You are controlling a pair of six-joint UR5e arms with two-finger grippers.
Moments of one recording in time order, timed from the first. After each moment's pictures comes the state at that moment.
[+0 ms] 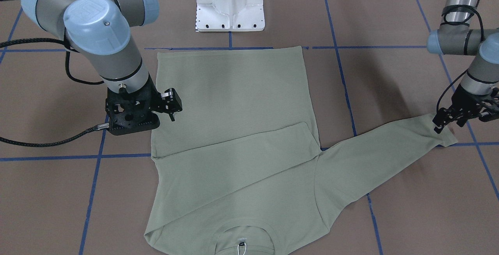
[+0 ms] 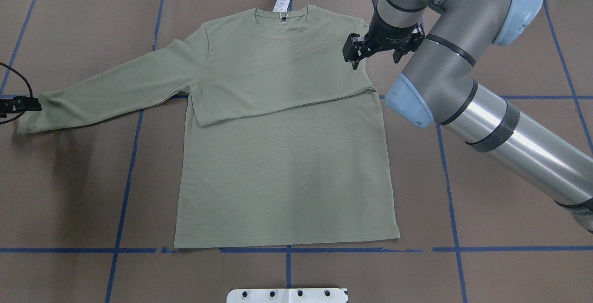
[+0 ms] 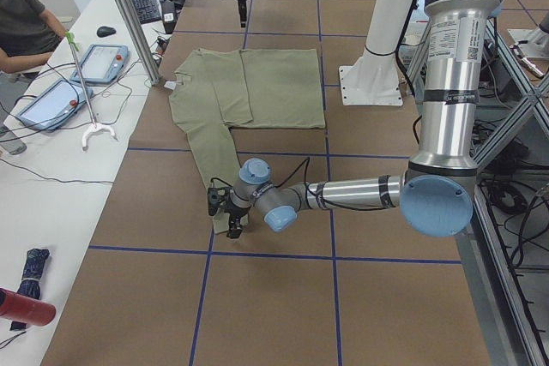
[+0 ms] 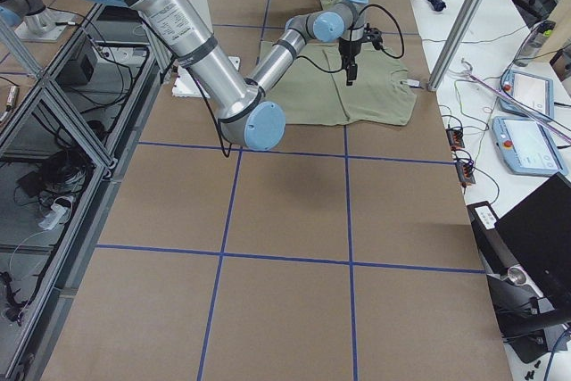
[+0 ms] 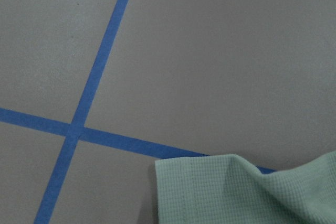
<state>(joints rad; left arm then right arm) -1.02 -1.59 -1.32 -2.52 -1.90 -1.04 0.85 -0.84 1.66 -1.76 2.07 0.75</state>
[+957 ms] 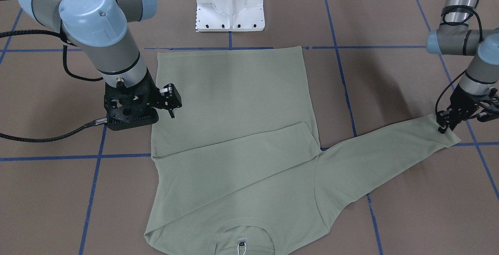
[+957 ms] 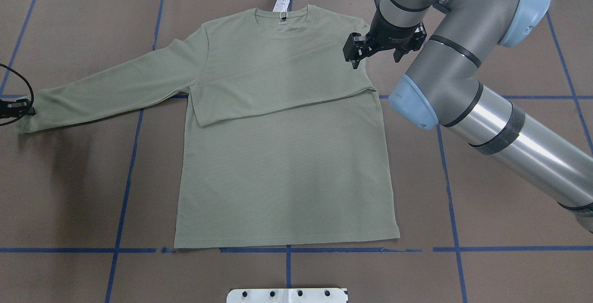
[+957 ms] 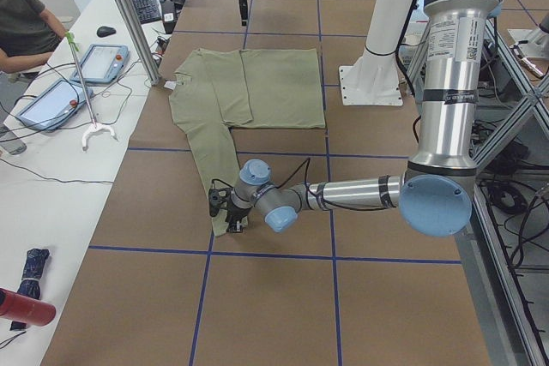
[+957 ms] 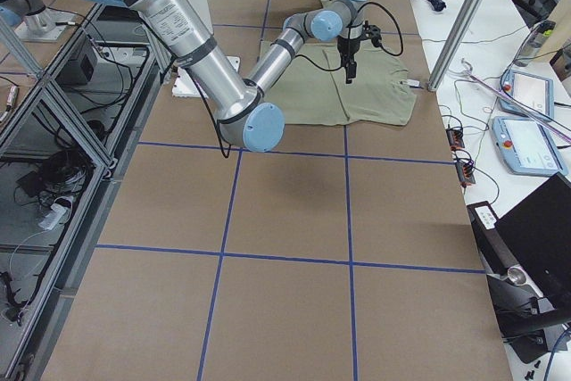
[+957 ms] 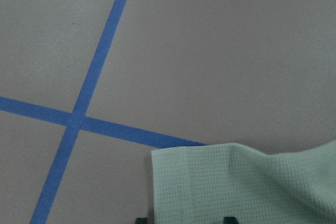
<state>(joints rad) -1.02 -1.59 -1.32 -2.52 -1.90 -1.05 0.85 -0.85 1.68 -1.76 2.06 0.75</state>
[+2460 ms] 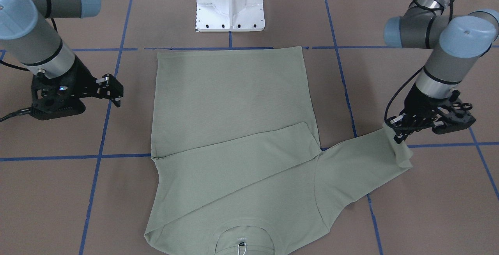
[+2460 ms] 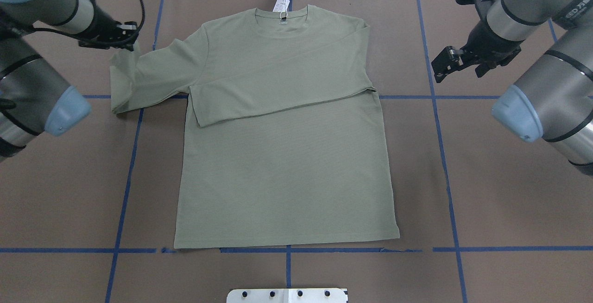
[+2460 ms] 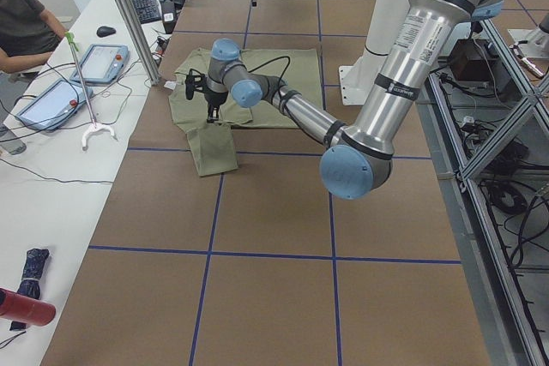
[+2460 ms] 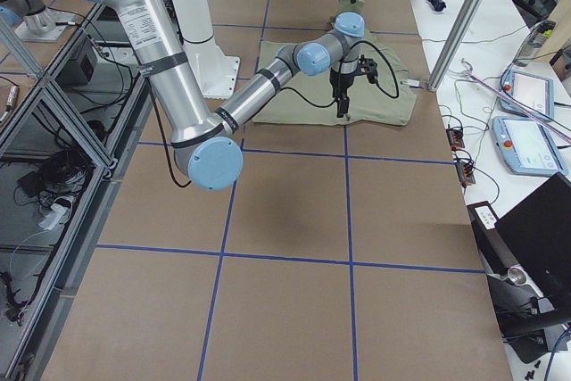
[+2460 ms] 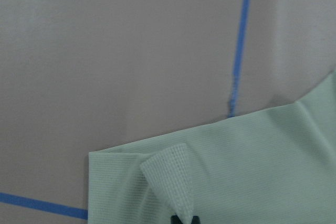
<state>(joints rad) -0.96 -2.07 -1.65 -1.81 -1.98 -1.12 1.01 -1.19 1.87 -1.74 2.19 0.60</state>
